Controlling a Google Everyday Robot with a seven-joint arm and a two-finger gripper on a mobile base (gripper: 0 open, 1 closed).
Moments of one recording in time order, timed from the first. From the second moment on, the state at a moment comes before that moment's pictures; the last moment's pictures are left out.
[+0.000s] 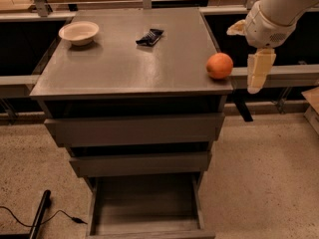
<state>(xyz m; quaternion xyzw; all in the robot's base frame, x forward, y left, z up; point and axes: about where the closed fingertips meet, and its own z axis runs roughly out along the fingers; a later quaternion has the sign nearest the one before) 0.607 -0.218 0.922 -0.74 0.65 -0.06 0.17</state>
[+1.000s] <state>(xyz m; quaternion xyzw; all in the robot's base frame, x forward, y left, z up) 0.661 -0.204 0.886 -0.77 0.62 -0.05 0.15</state>
